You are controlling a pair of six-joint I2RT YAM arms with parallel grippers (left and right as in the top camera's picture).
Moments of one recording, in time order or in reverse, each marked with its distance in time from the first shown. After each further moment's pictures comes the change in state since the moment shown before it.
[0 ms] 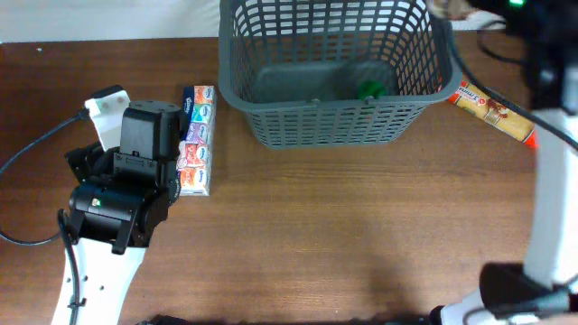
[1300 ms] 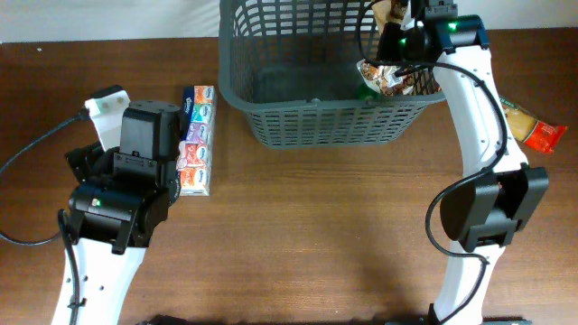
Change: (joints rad) left arm 0.000 0.000 0.000 0.000 0.000 0.000; right arm 0.101 0.404 -0.001 -0.295 0.127 -0.033
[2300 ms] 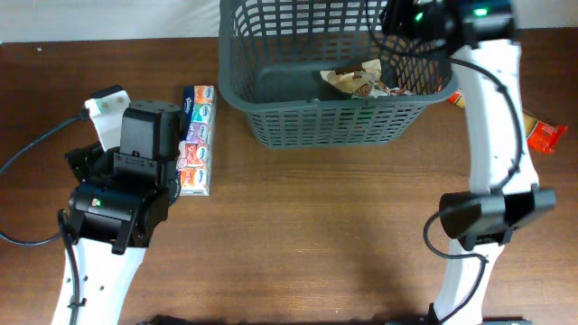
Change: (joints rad) left arm 0.000 0.000 0.000 0.000 0.000 0.000; right arm 0.000 0.012 0.368 -0.177 0.007 -0.067
